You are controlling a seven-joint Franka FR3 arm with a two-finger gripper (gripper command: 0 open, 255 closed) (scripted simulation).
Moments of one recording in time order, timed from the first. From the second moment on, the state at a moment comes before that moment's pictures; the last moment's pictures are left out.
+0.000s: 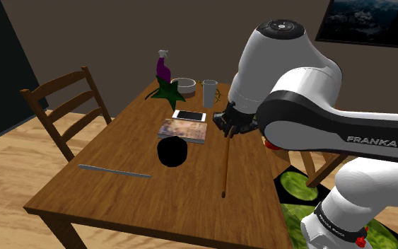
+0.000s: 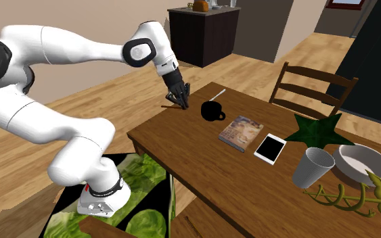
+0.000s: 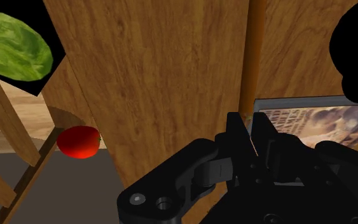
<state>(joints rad) -0.21 -0.92 0.83 -2.53 0.29 2.05 1.14</state>
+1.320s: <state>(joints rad) -1.02 -0.35 1.45 -1.99 -0.03 2.17 1.27</state>
